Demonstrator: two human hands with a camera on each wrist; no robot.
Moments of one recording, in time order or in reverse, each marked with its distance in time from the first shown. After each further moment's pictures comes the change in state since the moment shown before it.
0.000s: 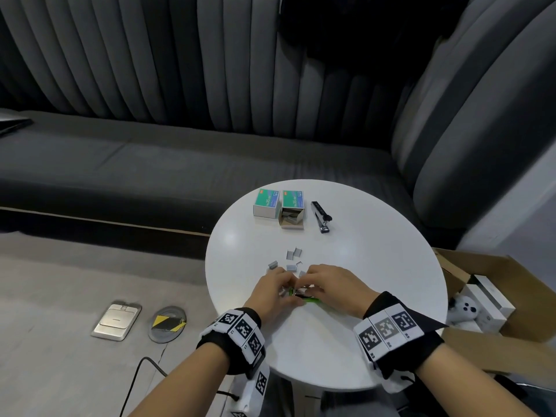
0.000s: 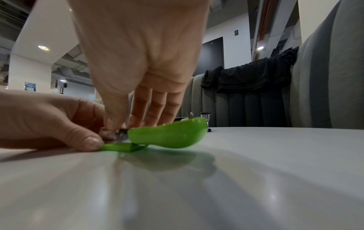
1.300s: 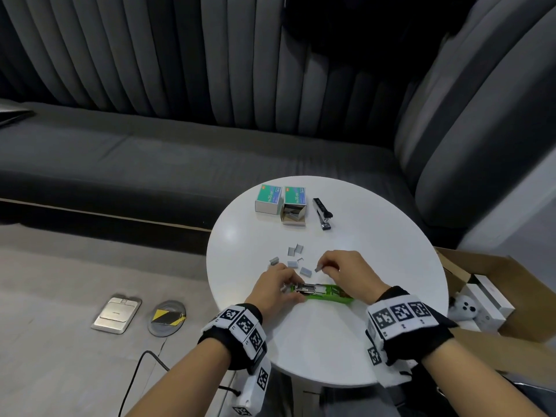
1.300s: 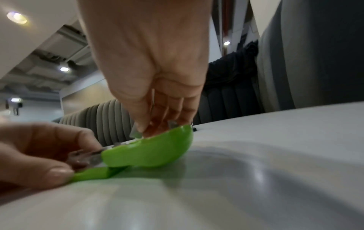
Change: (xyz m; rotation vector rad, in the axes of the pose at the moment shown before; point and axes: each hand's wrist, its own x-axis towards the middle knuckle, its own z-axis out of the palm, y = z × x) left_hand -0.003 0.005 -0.002 0.003 0.022 -0.013; right_hand 0.000 0.018 -0.007 0.309 0.210 0.254
